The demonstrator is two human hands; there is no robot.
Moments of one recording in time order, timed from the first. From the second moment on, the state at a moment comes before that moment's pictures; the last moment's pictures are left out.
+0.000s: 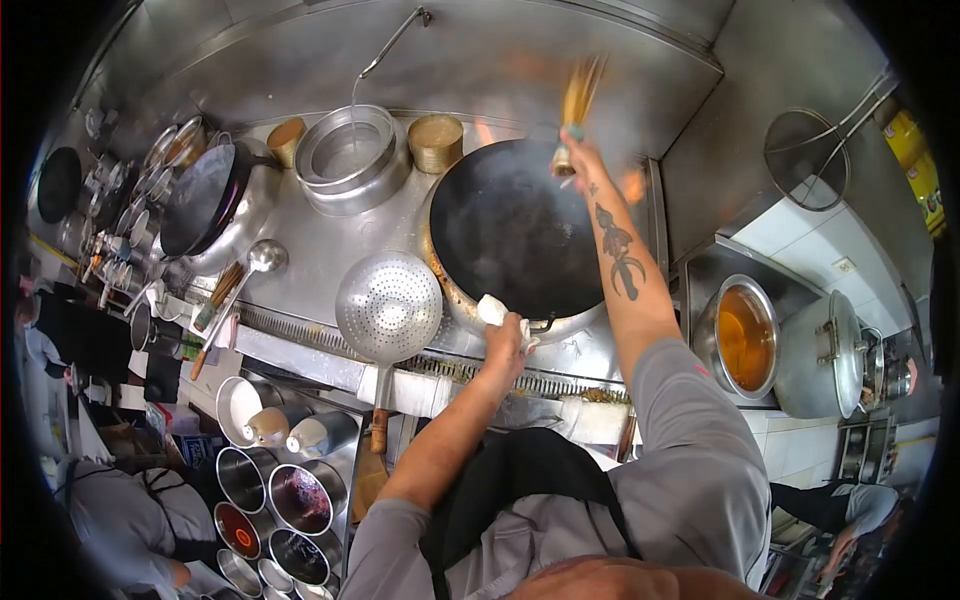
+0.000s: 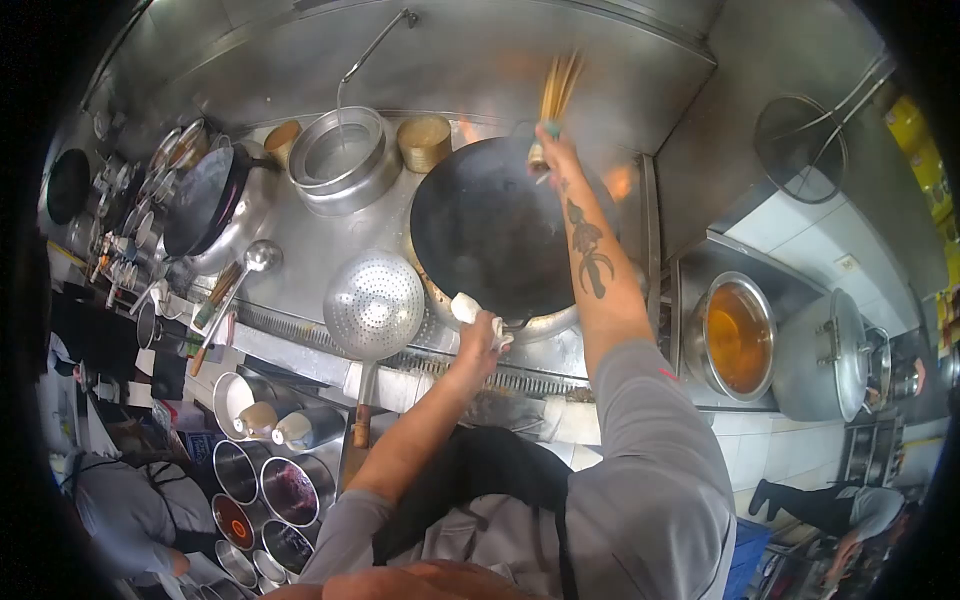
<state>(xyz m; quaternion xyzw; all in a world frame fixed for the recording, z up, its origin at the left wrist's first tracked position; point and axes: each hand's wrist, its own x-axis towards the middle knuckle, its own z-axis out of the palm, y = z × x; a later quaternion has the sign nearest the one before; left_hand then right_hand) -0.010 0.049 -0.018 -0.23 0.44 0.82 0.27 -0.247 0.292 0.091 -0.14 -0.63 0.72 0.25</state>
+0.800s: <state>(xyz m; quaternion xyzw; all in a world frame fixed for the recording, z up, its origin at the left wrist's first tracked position) -0.016 0.037 -0.015 -0.22 0.44 0.79 0.36 -0.065 0.242 0.041 0.12 -0.92 0.34 -0.15</state>
